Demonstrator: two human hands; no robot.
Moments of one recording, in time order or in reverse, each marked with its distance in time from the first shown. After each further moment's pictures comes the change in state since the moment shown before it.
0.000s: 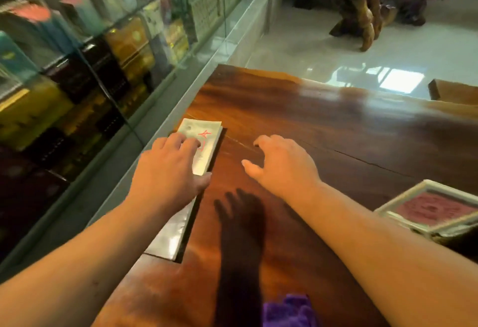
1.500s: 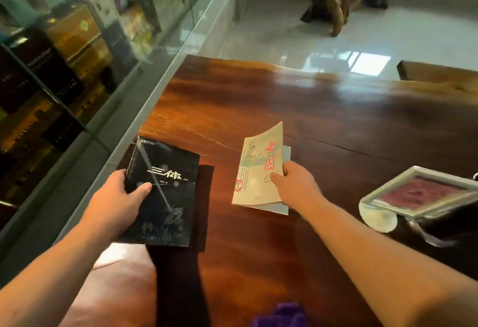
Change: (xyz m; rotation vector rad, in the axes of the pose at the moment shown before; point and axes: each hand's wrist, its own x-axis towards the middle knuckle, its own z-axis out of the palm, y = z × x) left_hand 0.004 -0.096 0.098 -0.592 -0.225 -0.565; right_hand -0.008 0.068 0.096 0.567 -0.190 0.657
